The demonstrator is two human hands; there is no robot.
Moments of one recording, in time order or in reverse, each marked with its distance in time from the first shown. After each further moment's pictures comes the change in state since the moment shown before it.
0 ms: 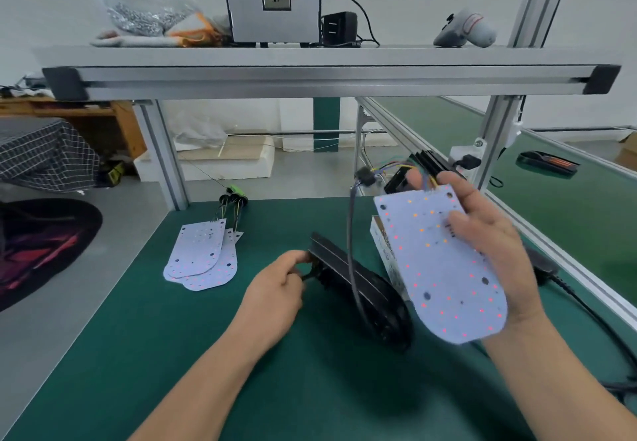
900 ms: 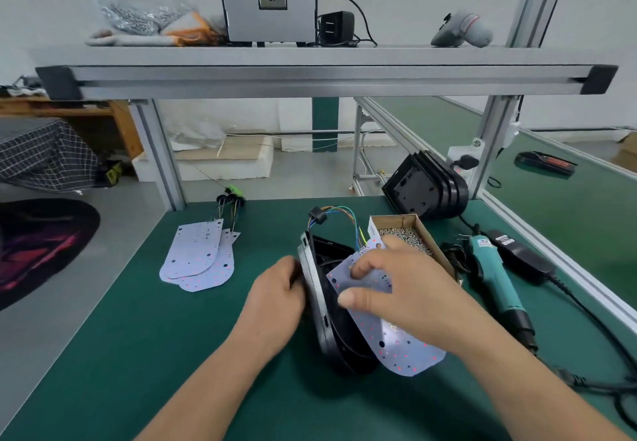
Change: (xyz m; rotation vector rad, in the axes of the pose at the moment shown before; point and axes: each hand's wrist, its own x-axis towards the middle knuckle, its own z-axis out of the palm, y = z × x) left_hand -0.010 0.014 0.008 0.133 0.059 0.033; right_hand -0.007 0.024 0.039 -1.521 -0.171 0.296
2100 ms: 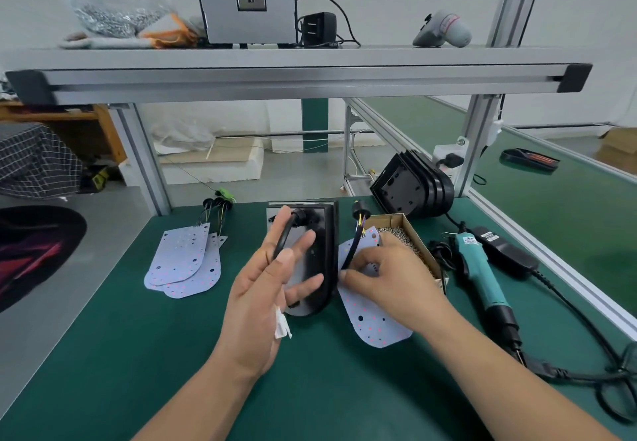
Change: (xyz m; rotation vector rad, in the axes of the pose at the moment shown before) left_hand -0.013 0.013 0.005 -0.891 -0.056 0.313; right_hand 0.025 0.028 0.024 0.094 0.184 0.150
